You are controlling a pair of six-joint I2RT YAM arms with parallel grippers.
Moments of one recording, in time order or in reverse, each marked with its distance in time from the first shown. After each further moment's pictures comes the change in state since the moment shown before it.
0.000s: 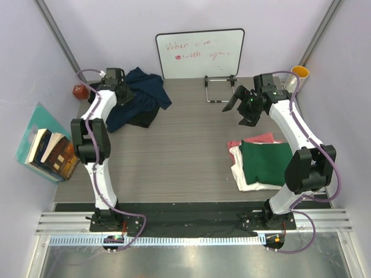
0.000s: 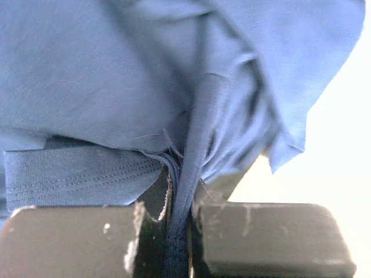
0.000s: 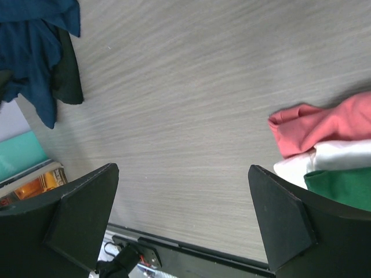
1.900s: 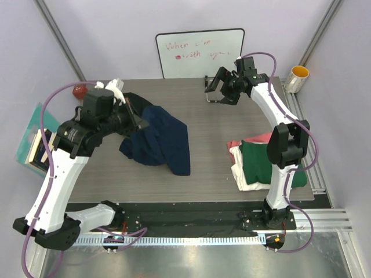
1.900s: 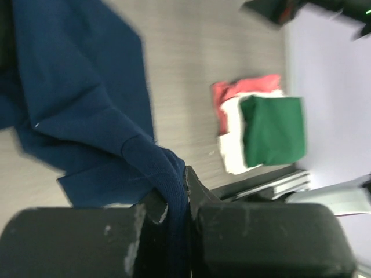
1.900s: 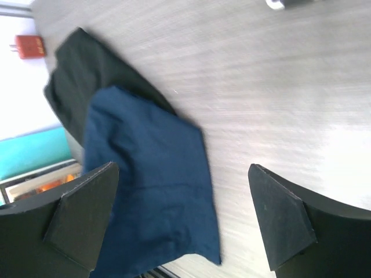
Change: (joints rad) left arm -0.443 -1.011 -0.177 -0.564 0.104 -0.113; right arm 0.080 0.357 0.357 0.140 -0.096 -0.032
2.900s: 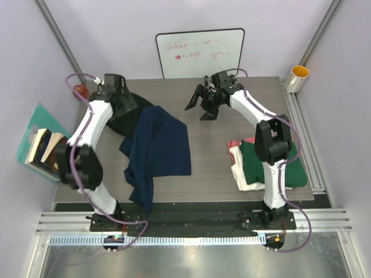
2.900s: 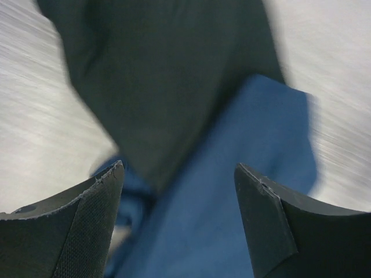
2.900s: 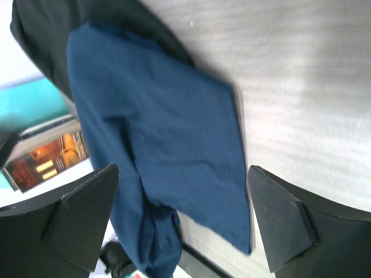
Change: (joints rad) left arm 0.348 0.505 -0.114 0.301 -0.294 0.113; right arm 0.150 0.152 -0.011 0.037 -0.100 0.098
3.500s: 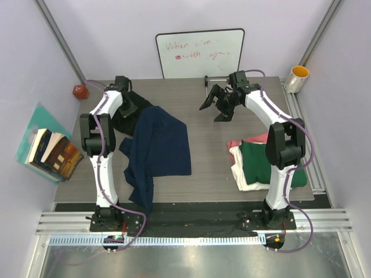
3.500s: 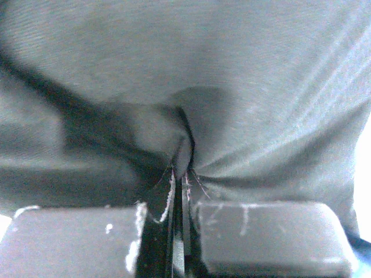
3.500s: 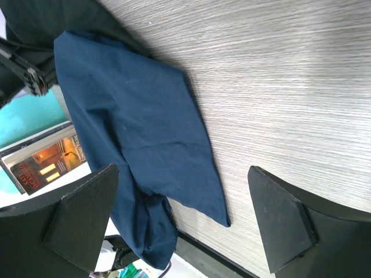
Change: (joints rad) left arm 0.062 0.608 0.326 -0.001 0.070 -0.052; right arm -0.109 -0.142 -0.144 -0.058 -0.015 -0.042
